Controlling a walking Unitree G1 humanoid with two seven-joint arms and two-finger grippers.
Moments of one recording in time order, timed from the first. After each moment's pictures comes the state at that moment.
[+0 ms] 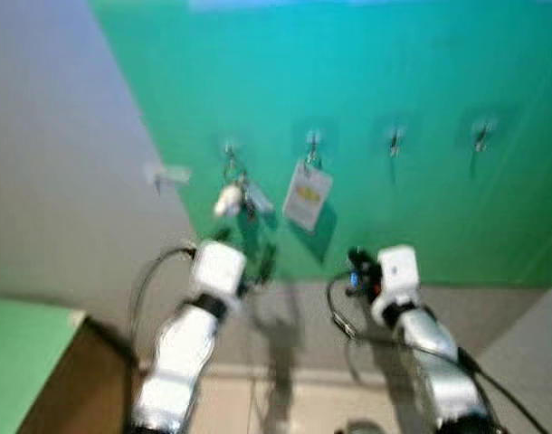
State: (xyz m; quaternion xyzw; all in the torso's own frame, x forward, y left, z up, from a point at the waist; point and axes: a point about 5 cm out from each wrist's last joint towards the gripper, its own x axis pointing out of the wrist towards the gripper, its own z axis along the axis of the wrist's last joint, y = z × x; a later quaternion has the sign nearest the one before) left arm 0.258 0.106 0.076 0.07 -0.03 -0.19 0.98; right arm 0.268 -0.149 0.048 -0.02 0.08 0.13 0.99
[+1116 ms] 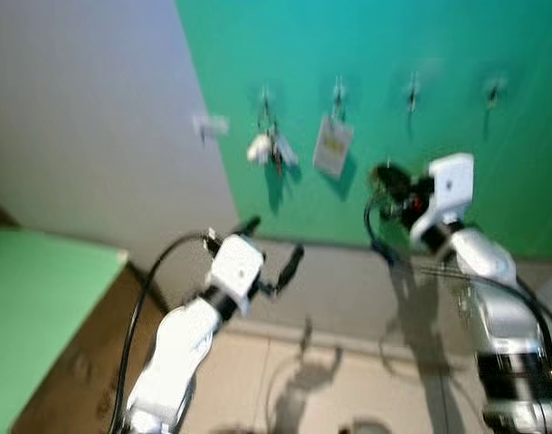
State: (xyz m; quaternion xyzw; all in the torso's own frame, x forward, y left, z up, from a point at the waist) left arm 0.251 0.096 0.107 0.10 -0.06 -0.30 0.95; right arm 0.314 -0.177 0.162 -0.03 -0.03 0.18 0.98
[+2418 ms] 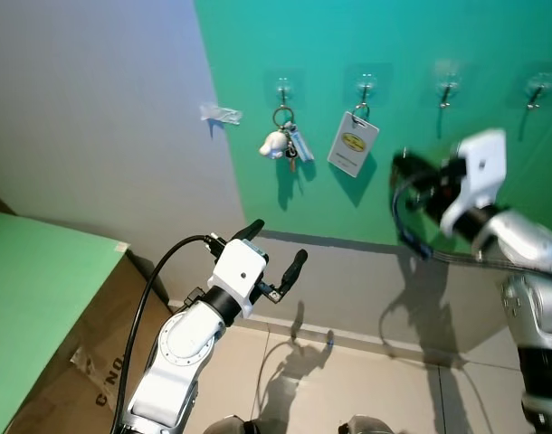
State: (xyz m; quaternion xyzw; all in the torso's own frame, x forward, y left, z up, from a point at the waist) left arm 0.248 0.092 0.108 0.09 -0.06 -0.31 0.95; right arm 0.302 -0.200 0.188 -0.05 0.00 0.22 0.97
